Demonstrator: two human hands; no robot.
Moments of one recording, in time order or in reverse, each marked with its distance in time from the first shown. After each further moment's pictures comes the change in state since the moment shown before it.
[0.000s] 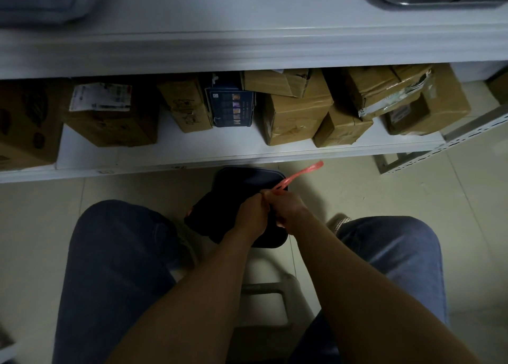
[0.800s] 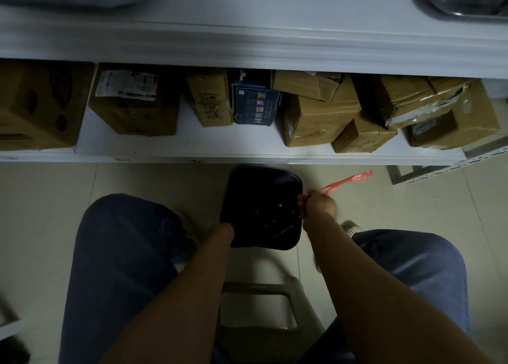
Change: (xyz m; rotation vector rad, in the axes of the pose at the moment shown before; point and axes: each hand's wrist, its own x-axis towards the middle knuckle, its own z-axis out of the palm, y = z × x) left_hand -0.012 -0.077 -0.040 -0.605 0.061 -0.808; right_hand 0.019 -0.002 -0.006 0.379 0.431 0.000
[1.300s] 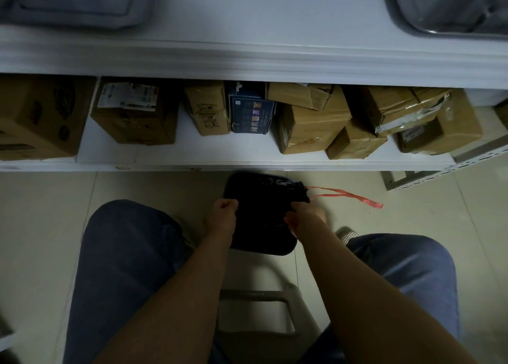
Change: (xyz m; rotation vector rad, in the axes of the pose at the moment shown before) left_hand -0.027 0.027 0.002 -0.135 0.060 0.460; right_hand -0.009 0.008 -0.006 -0.214 -0.173 0.025
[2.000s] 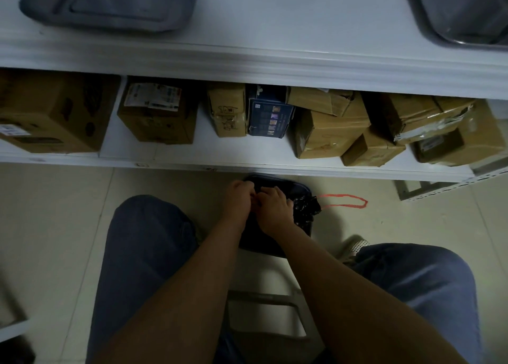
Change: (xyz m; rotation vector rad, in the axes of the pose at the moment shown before) left_hand -0.017 0.054 -0.010 -0.029 -0.089 0.022; right_hand -0.026 0.013 0.073 -1.343 -0.199 -0.759
